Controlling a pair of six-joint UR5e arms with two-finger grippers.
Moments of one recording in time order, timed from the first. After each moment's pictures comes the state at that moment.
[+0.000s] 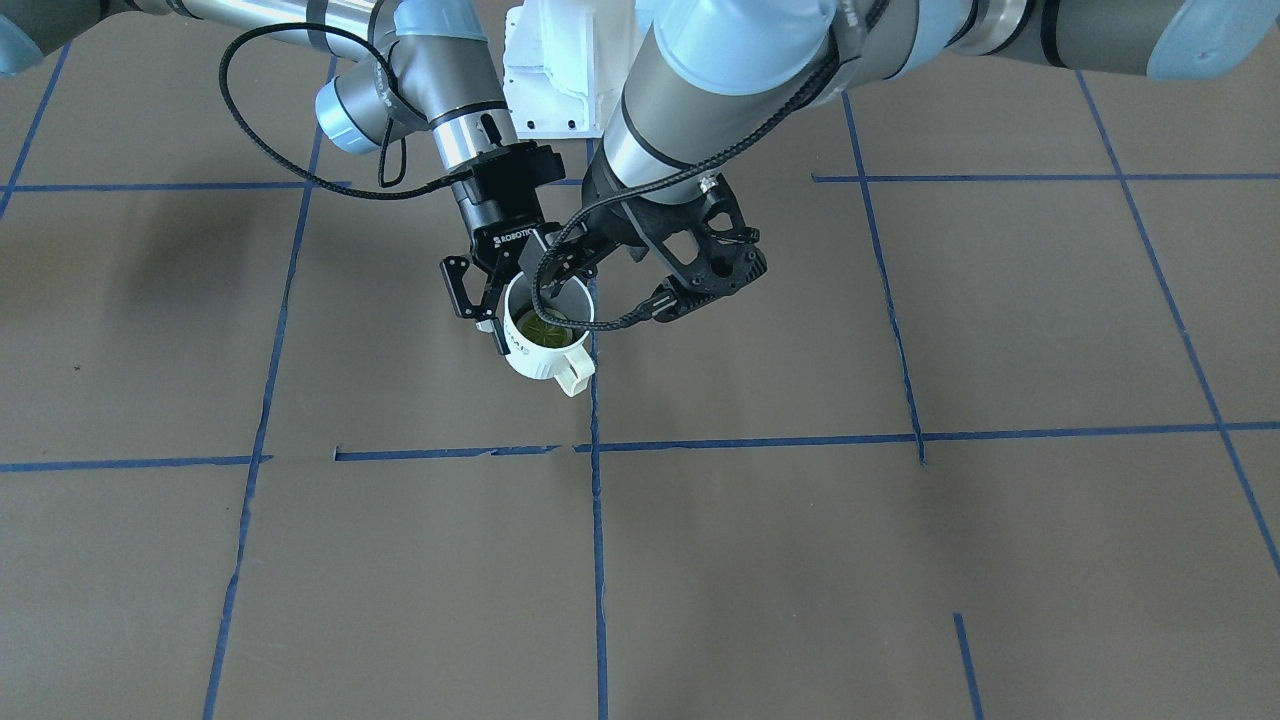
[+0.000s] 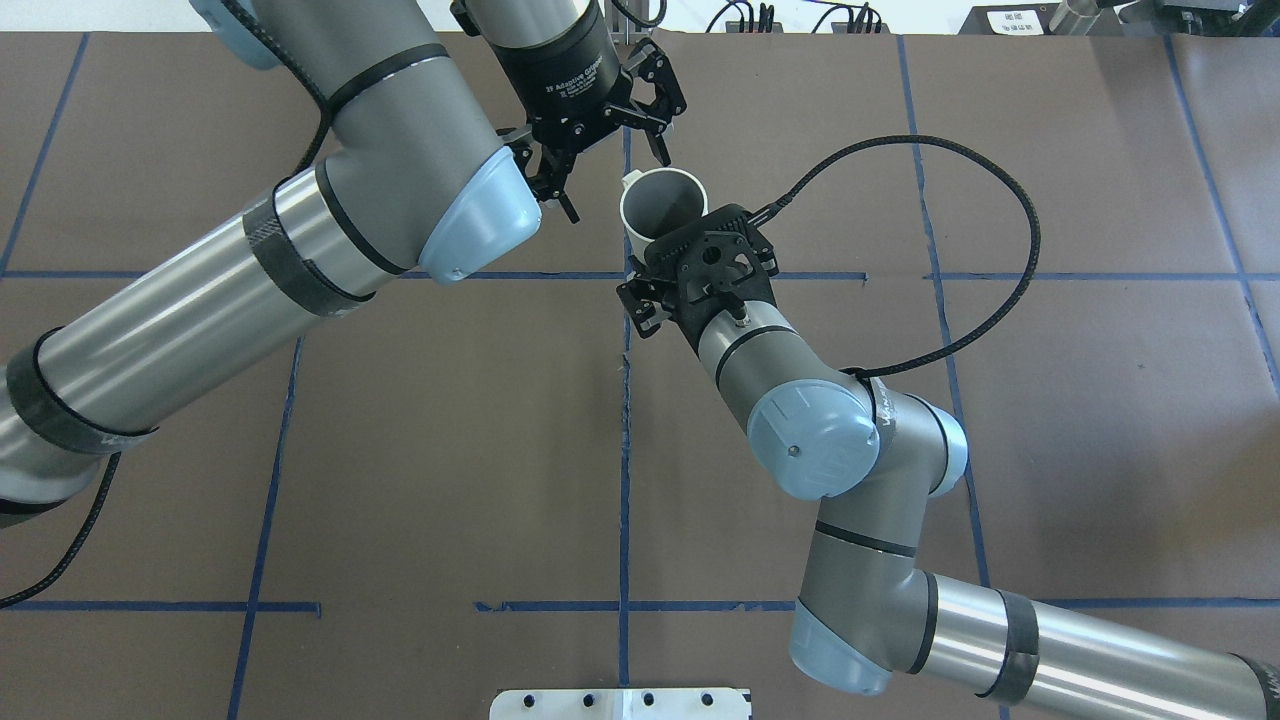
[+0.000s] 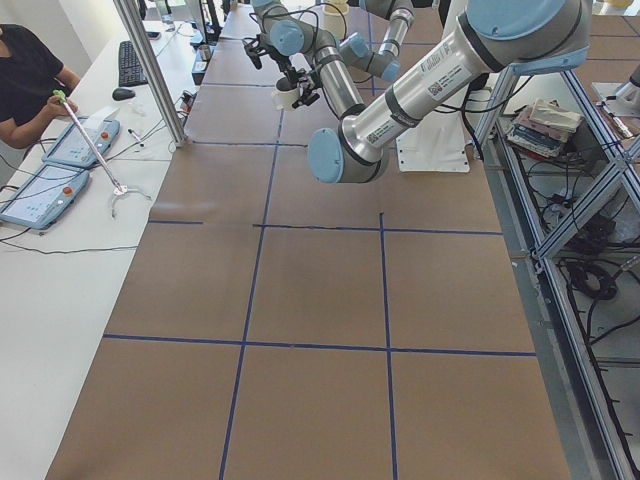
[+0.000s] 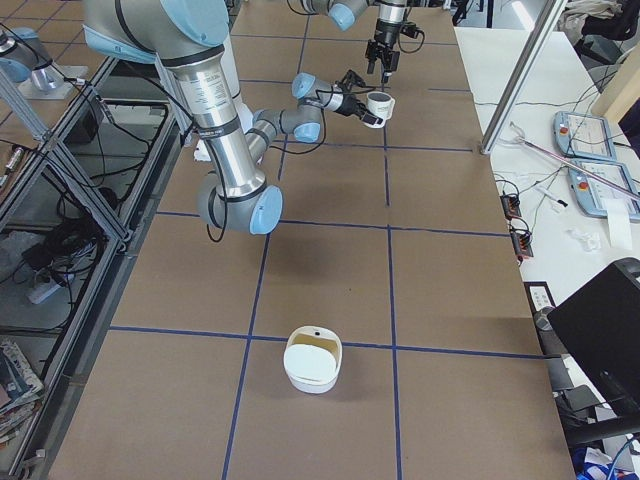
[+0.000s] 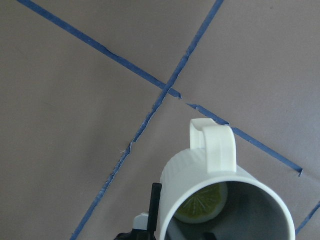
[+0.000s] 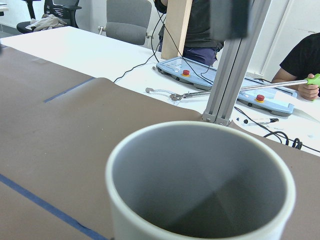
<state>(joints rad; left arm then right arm) -0.84 -2.60 -1.53 -1.44 -2.36 -1.59 0.39 -1.04 1.68 -0.88 1.00 0.69</state>
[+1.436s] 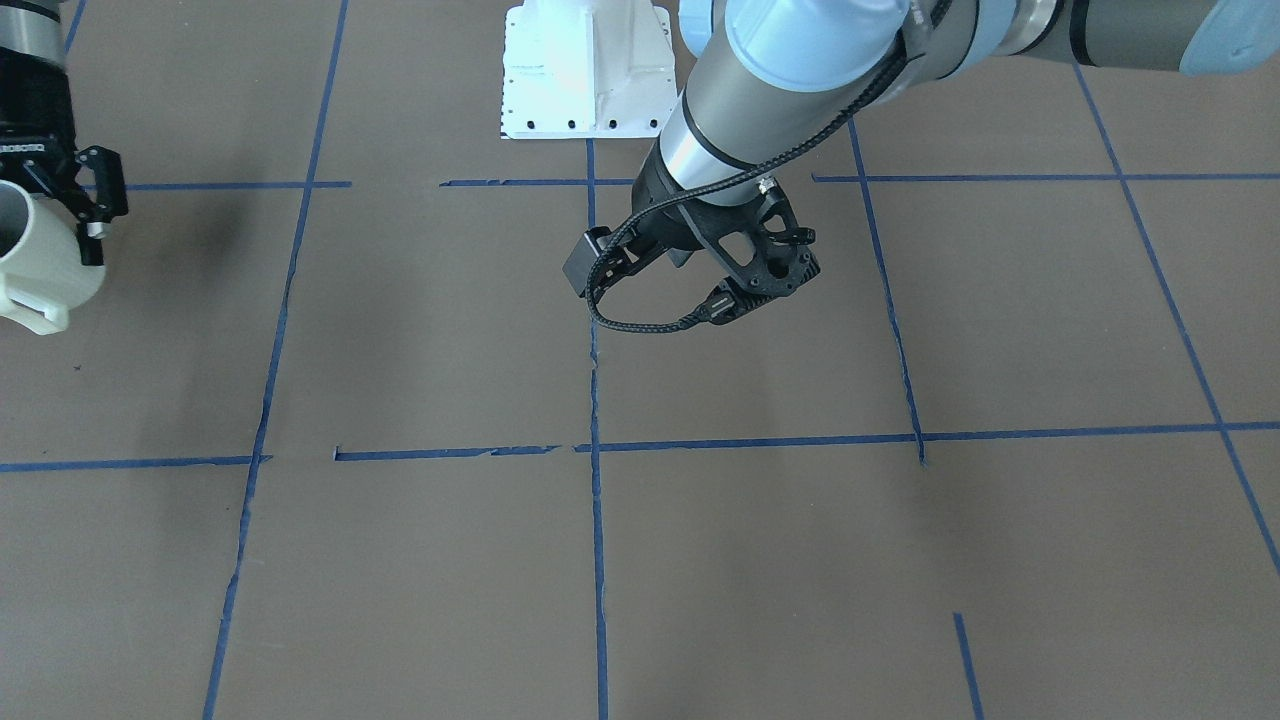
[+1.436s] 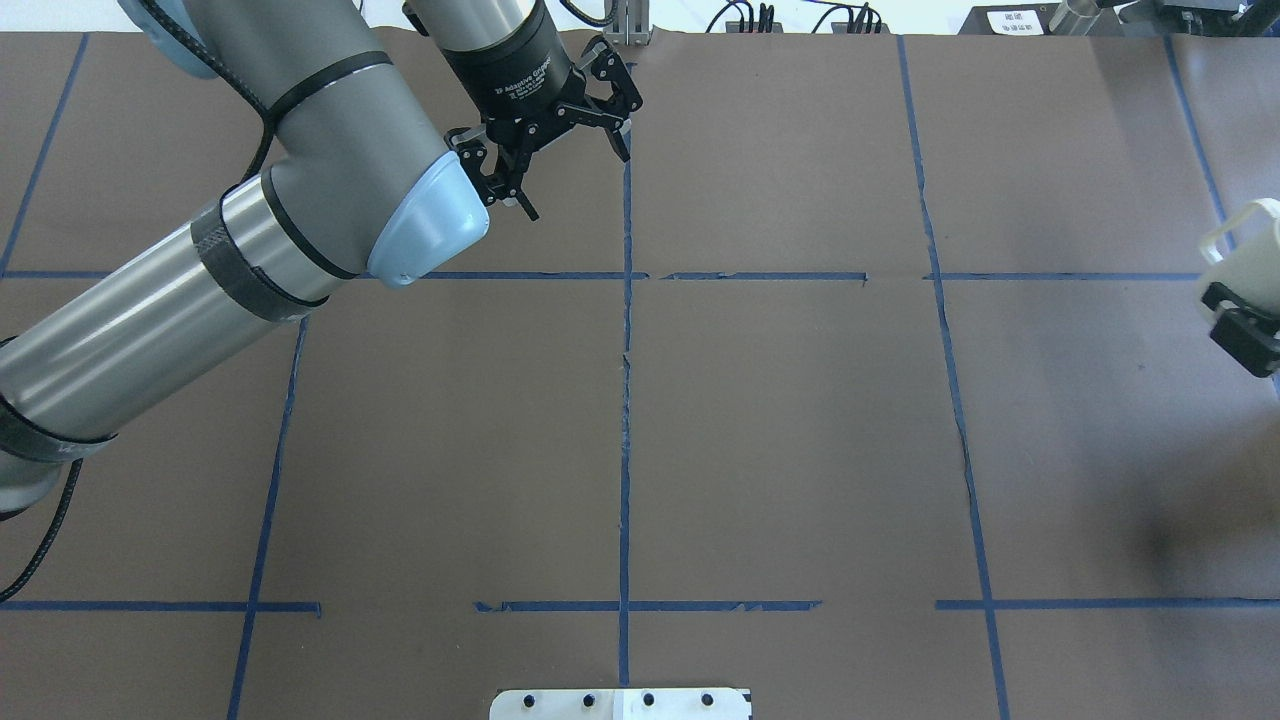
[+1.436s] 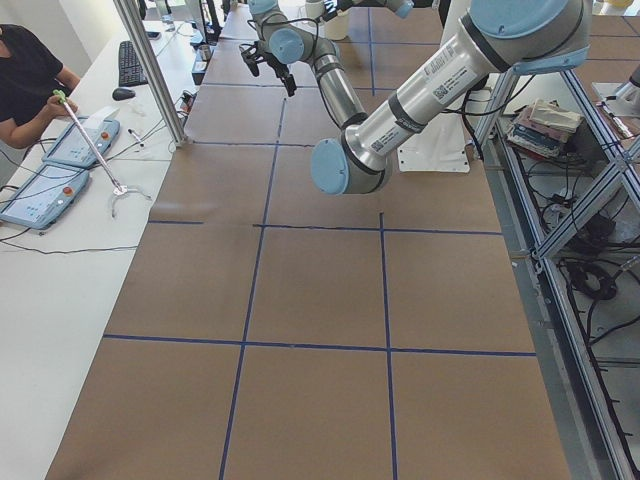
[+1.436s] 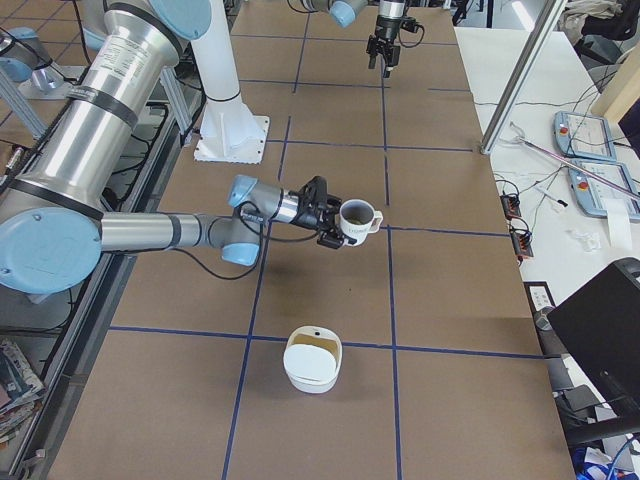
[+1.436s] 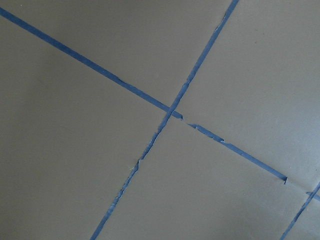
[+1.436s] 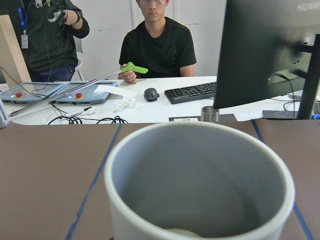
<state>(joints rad) -0.85 -2.53 -1.57 -1.45 -2.35 -1.58 0.62 -2.11 1.85 -0.10 1.04 1.06</state>
